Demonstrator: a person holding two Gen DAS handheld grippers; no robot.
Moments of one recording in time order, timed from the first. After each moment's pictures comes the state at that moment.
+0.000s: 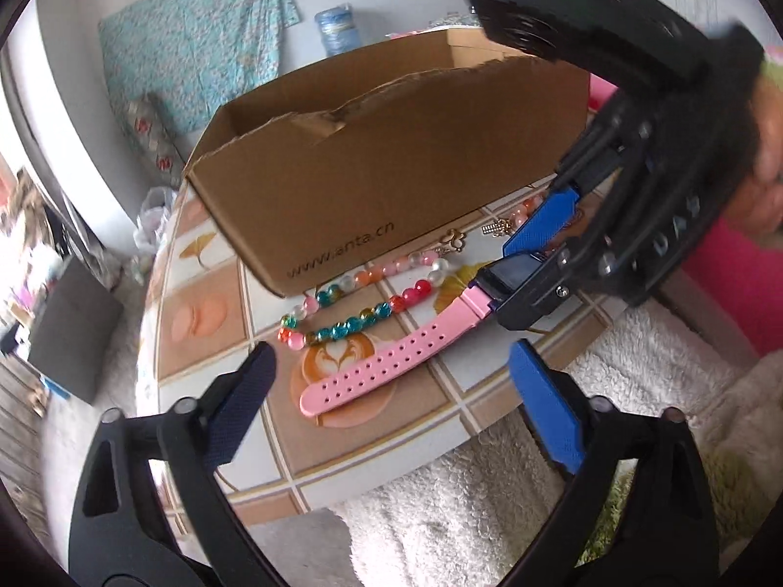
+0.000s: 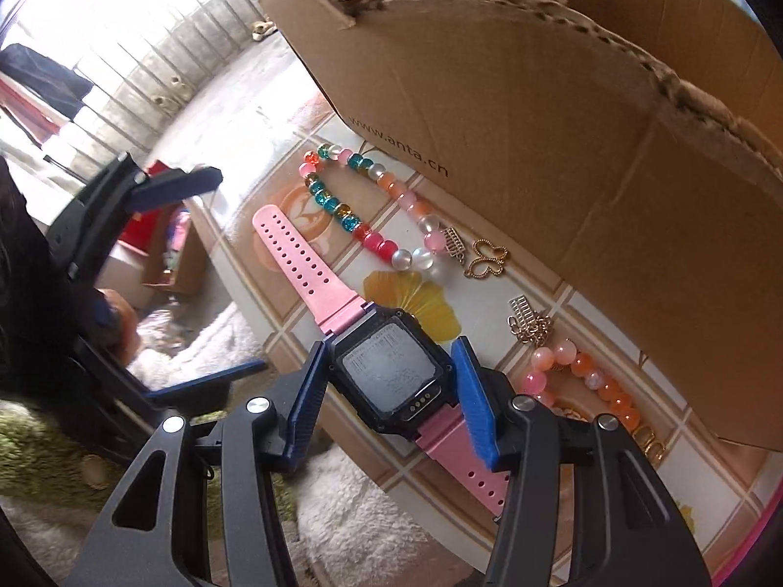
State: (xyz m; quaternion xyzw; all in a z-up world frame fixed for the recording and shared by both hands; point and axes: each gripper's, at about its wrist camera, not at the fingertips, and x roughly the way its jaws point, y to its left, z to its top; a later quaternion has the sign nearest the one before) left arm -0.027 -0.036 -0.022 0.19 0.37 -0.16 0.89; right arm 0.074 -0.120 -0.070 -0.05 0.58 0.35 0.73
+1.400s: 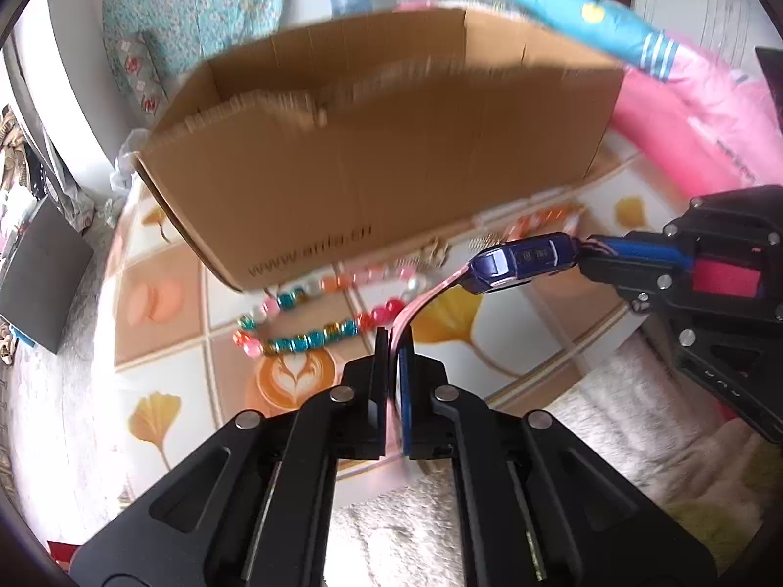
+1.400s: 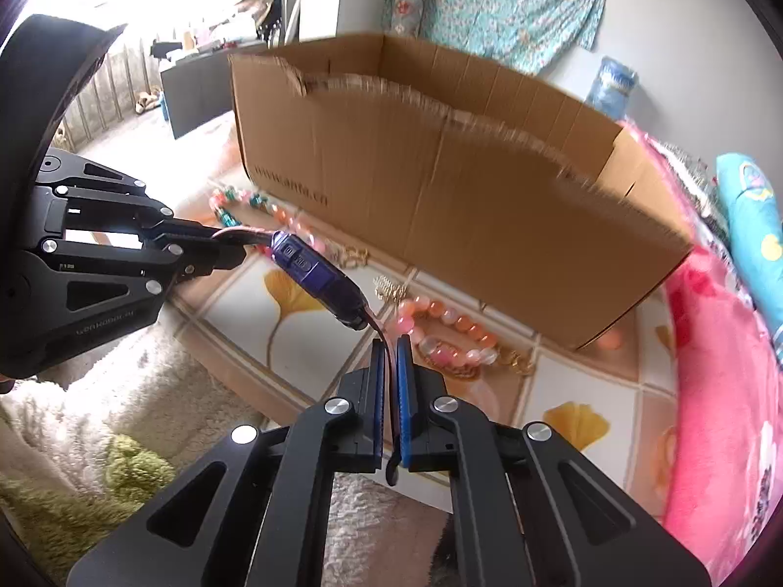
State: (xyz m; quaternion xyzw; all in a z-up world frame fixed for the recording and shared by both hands) left arm 0.009 -0.024 0.003 0.11 0.43 -0.17 0.88; right arm 0.016 -0.194 -0.023 -0.14 0.38 0.12 0.91
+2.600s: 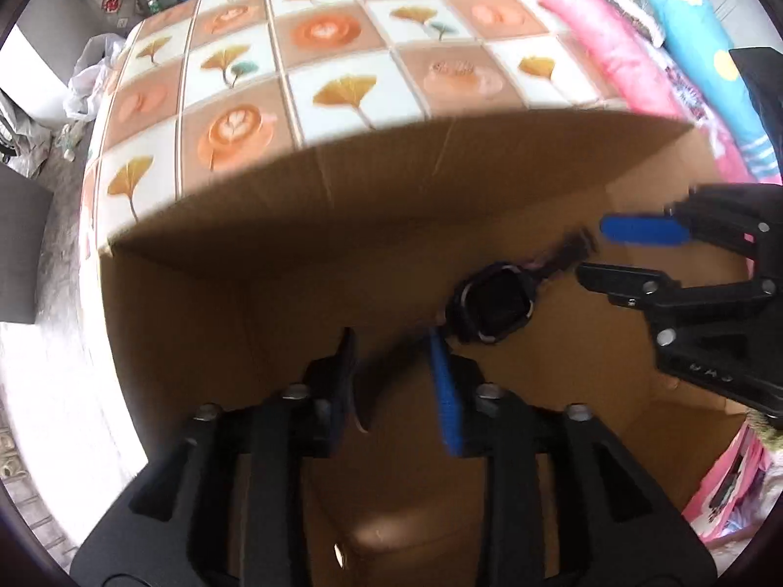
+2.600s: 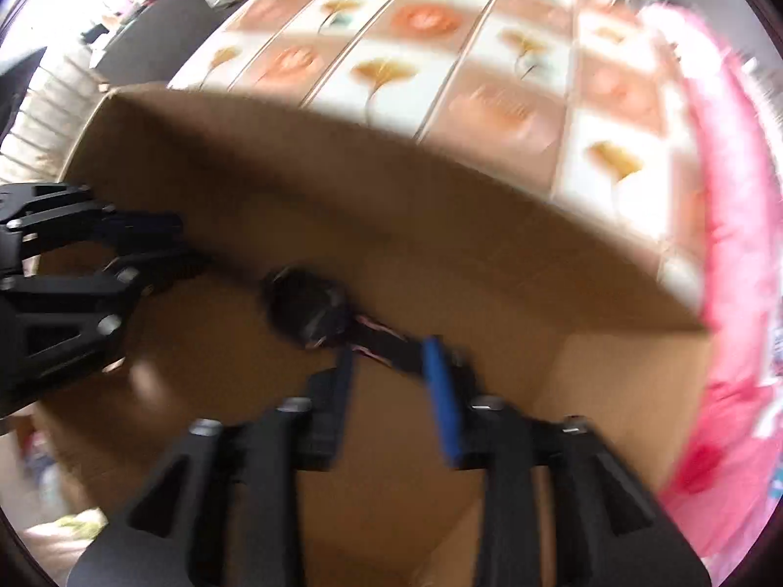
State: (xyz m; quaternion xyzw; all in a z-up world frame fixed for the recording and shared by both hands) left arm 0.291 -0.026 0.026 0.07 0.62 -0.17 0.76; right arm 0.315 -0.217 0.007 -0.07 0.61 0.13 0.78
